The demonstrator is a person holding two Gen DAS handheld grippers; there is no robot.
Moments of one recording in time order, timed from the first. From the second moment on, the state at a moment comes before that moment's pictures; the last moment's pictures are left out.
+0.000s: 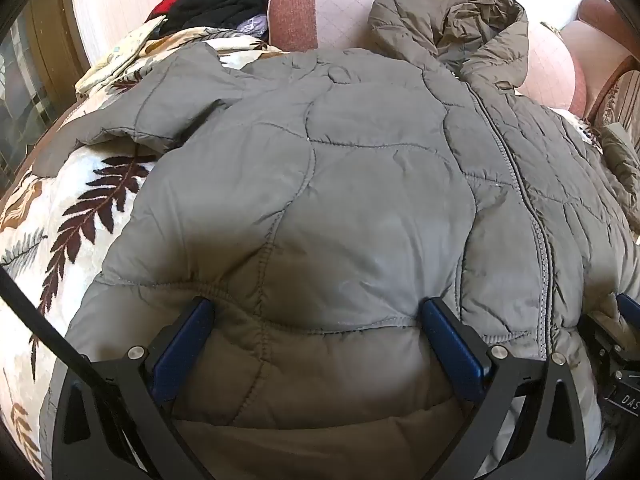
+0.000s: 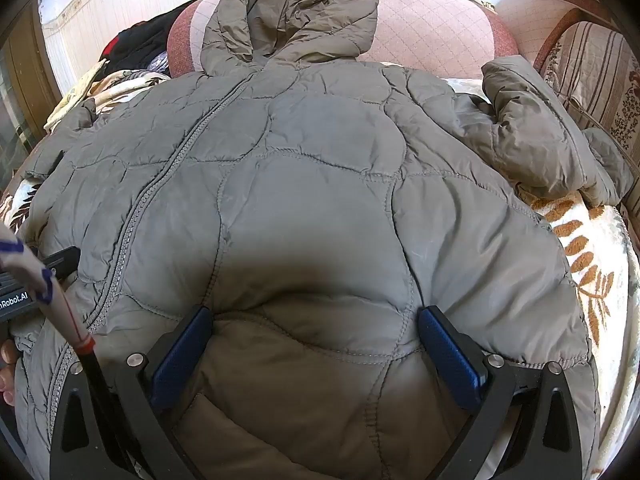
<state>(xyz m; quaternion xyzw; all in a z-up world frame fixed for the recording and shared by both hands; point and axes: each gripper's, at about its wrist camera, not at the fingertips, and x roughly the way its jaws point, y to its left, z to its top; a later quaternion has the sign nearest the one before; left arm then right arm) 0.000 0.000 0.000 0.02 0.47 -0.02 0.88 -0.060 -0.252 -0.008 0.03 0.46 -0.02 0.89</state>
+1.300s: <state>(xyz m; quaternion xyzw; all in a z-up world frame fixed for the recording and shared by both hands) -0.042 0.002 0.030 0.04 0.44 -0.02 0.90 -0.086 -0.250 0.024 0.04 0.45 -0.02 0.89</state>
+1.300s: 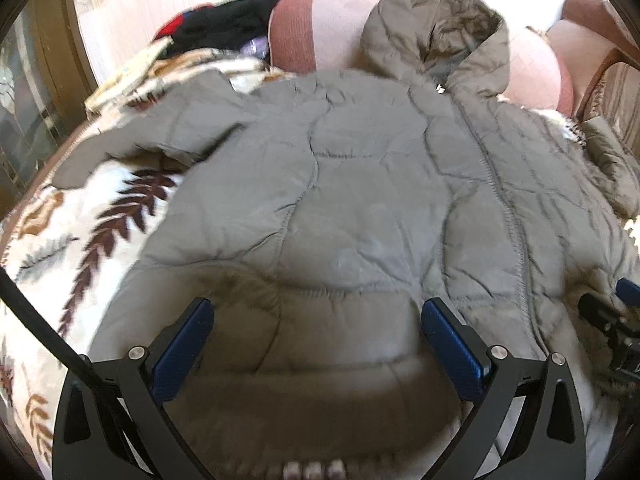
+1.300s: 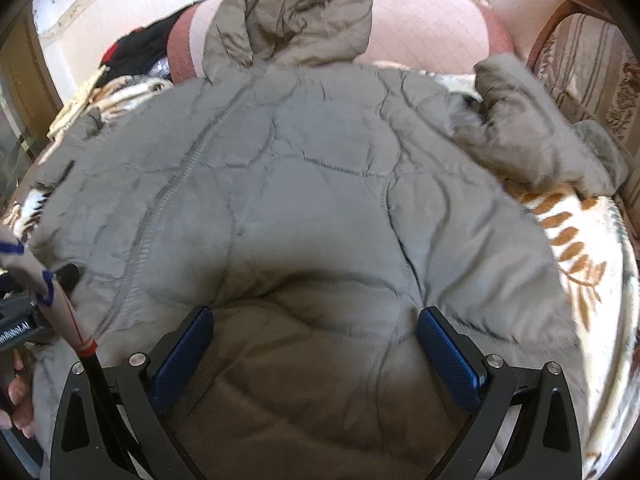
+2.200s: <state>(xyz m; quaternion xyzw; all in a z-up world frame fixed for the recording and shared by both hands) -0.297 -0.007 0.167 0.05 0.25 -0.07 0.96 -0.361 -0.194 0.164 0.04 0.24 0.00 0.97</state>
